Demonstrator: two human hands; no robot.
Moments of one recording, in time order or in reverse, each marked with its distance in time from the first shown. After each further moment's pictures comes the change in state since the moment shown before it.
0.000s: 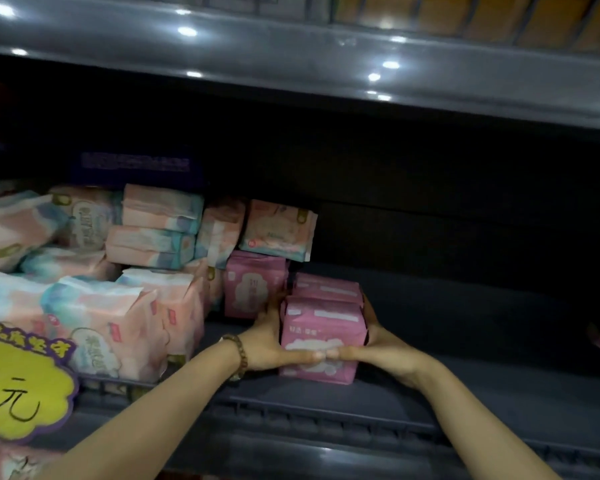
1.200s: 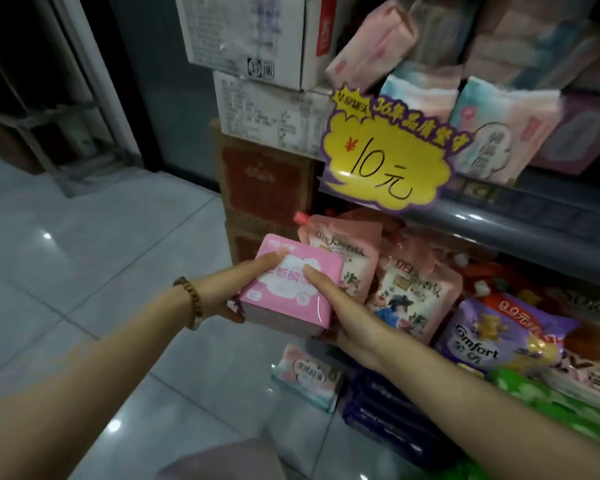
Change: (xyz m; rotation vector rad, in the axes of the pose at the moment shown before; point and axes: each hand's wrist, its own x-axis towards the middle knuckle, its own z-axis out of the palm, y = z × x) left_hand -0.417 -0.207 -0.128 -0.517 0.224 -0.786; right_hand -0.056 -0.020 0.490 0.478 -0.239 0.543
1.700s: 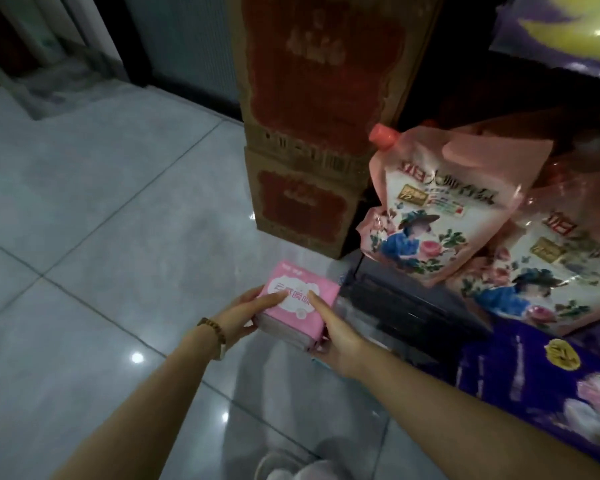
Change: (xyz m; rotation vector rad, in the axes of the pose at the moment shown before) left_hand 0.205 -0.228 -0.027 -0.365 -0.018 -0.206; right_hand 0.223 0.186 0.020 0.161 0.171 0.408
